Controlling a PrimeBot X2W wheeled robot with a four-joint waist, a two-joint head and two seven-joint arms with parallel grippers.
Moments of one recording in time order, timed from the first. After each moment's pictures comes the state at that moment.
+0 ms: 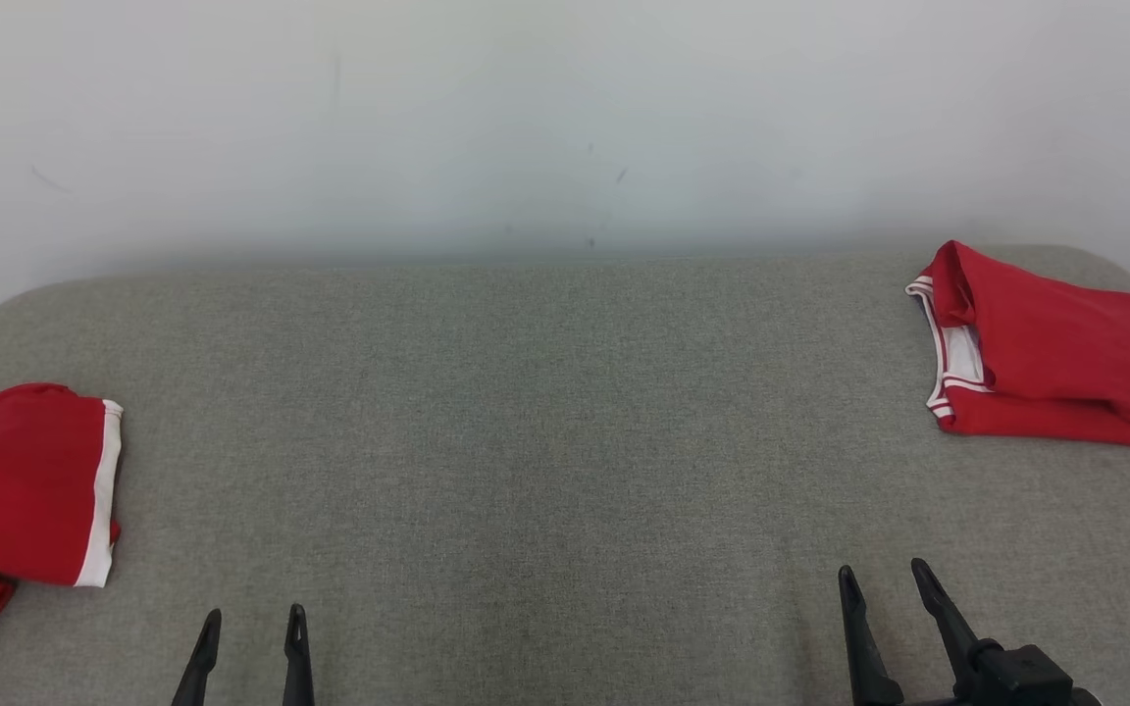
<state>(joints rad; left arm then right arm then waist) 0.11 0.05 0.01 0.12 -0.11 -0.07 -0.26 0.04 -0.05 0.00 0.24 0.08 0.13 -0.26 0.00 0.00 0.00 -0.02</state>
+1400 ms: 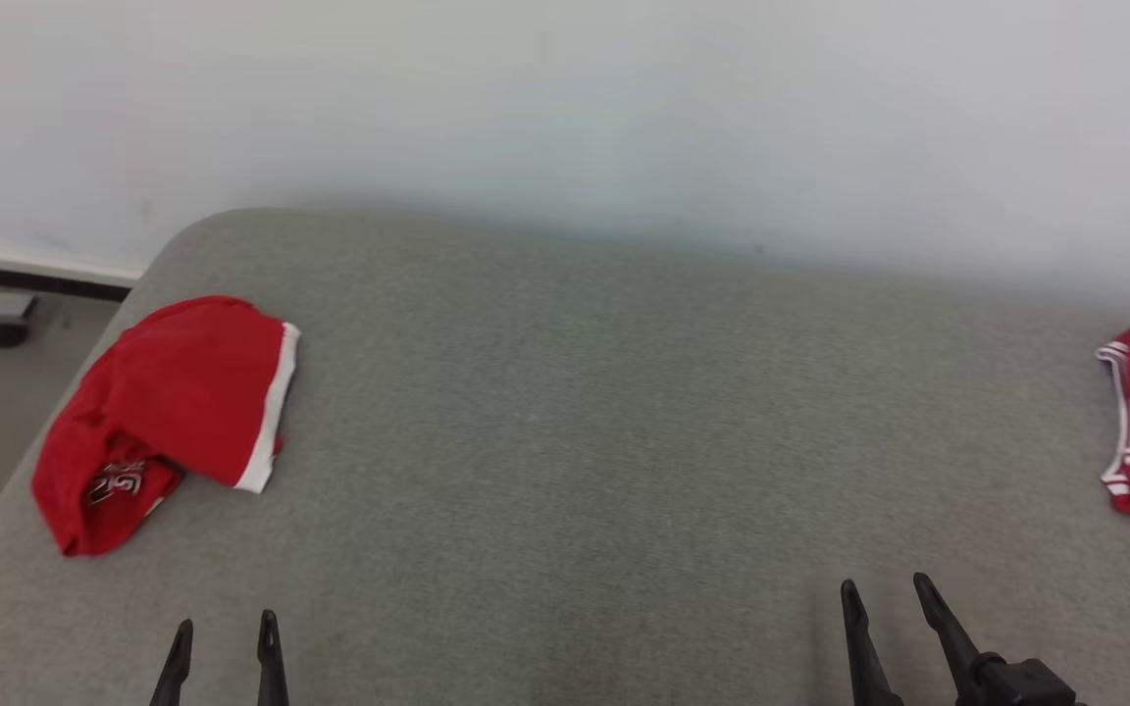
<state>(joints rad) 0.10 0.05 0.04 0.14 -0.12 -0.05 -0.26 0.06 -0.05 0.00 0.23 0.09 0.13 -0.26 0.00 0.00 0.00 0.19</state>
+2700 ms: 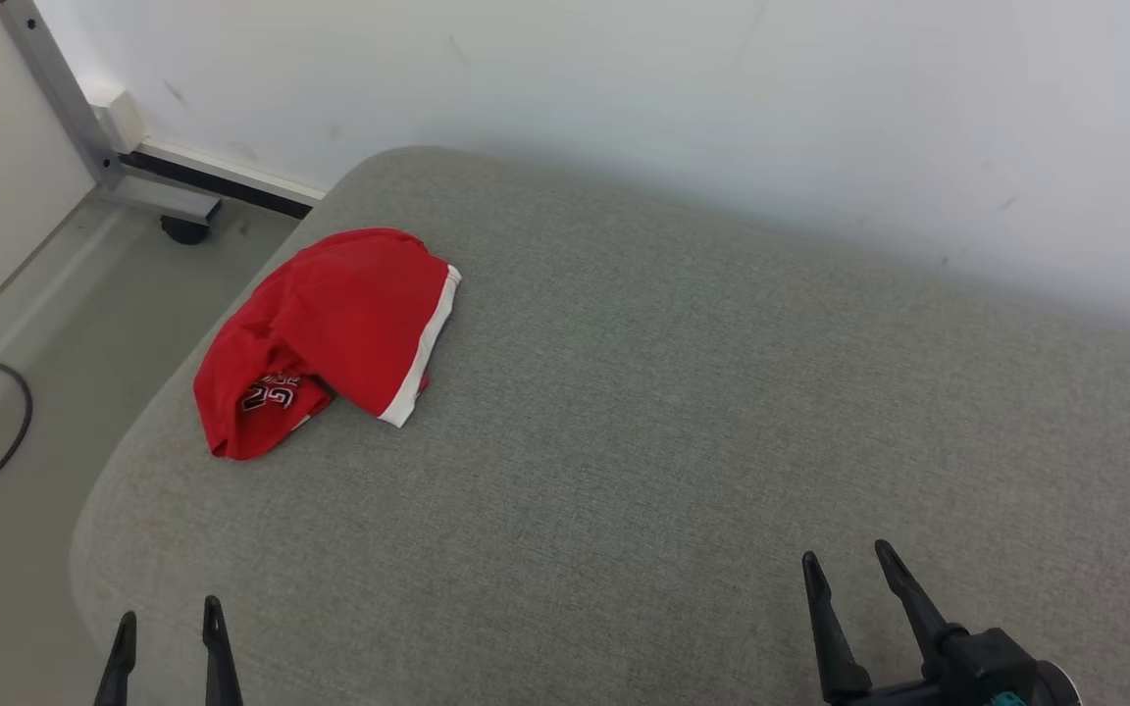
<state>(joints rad) 0.08 0.05 0.13 0.17 -0.13 -0.05 -0.26 0.01 -0.05 0.05 0.24 0.06 0.13 -0.26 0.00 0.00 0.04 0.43</state>
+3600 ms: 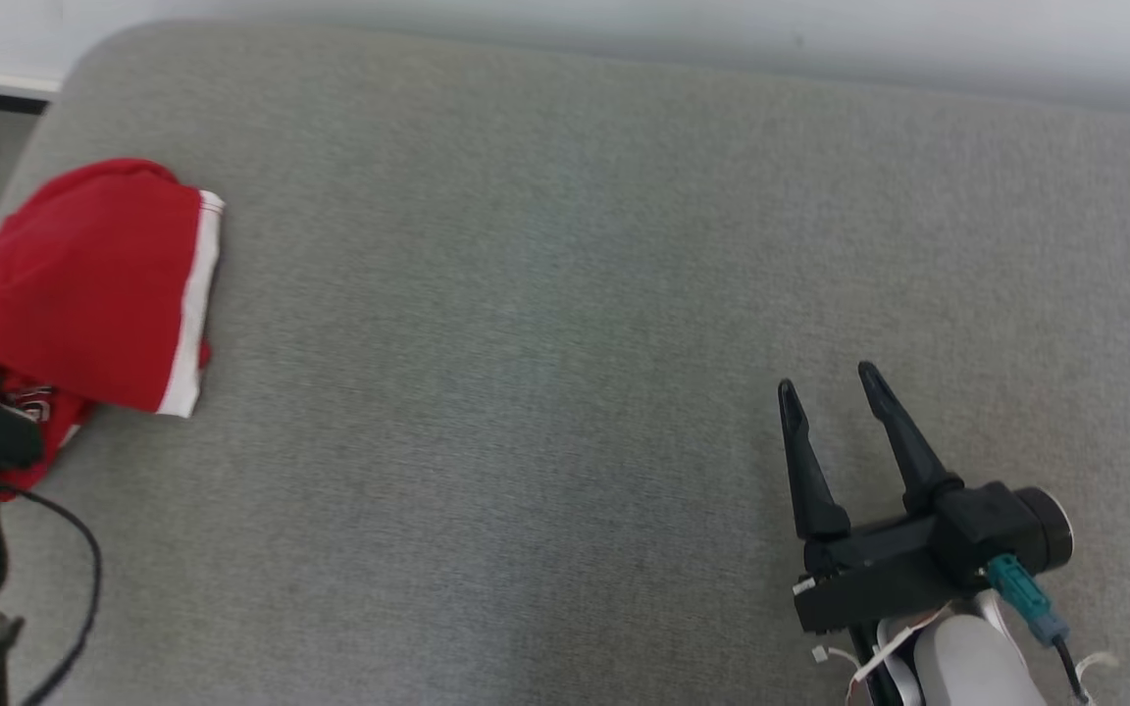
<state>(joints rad) -0.58 0.32 0.20 0.49 -0.29 -0.13 -0.25 -0.22 -0.05 0.09 0.18 0.03 0.13 -0.26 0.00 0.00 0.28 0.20</state>
